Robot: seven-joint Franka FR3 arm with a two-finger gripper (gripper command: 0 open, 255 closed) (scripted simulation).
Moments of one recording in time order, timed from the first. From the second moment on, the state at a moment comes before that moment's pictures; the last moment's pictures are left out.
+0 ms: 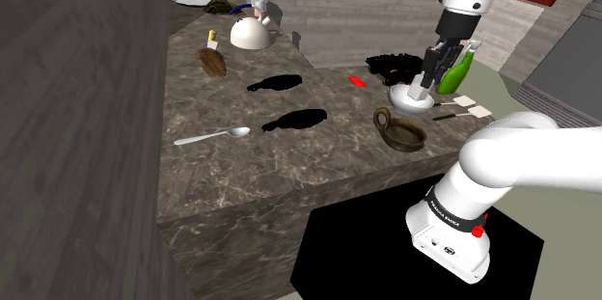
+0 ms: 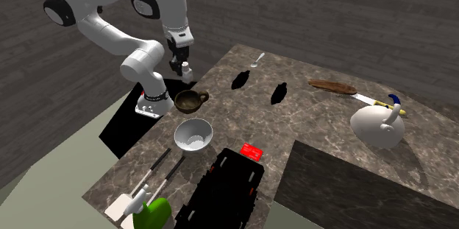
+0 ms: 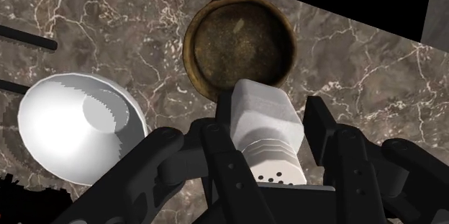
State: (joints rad) arm -0.15 -1.03 -0.12 -2.65 -0.08 1.53 -0.12
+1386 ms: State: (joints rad) arm -0.17 -1.06 -0.14 -2.84 -0.10 1.70 -0.12
